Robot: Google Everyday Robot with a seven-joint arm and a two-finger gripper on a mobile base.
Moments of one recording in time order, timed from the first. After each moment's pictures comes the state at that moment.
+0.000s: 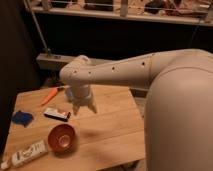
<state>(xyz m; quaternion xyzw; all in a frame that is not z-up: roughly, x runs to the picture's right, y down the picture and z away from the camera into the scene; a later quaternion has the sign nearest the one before) -0.106 0.103 0.703 -0.26 0.23 0.64 0.68</state>
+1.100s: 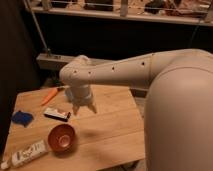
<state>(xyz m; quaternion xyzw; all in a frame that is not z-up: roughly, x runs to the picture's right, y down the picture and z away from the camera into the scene) -0.109 0.101 0.704 -0.26 0.23 0.63 0.69</state>
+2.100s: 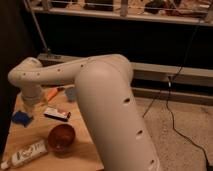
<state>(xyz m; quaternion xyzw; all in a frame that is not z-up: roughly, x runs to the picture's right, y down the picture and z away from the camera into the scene) -0.383 0.096 0.738 -0.36 -0.01 0.31 0.88</state>
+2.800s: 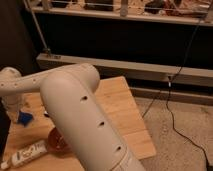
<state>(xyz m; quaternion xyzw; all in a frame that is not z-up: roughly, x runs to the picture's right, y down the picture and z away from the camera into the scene) -0.473 0.122 0.776 -0.33 -0.06 0.21 0.92</state>
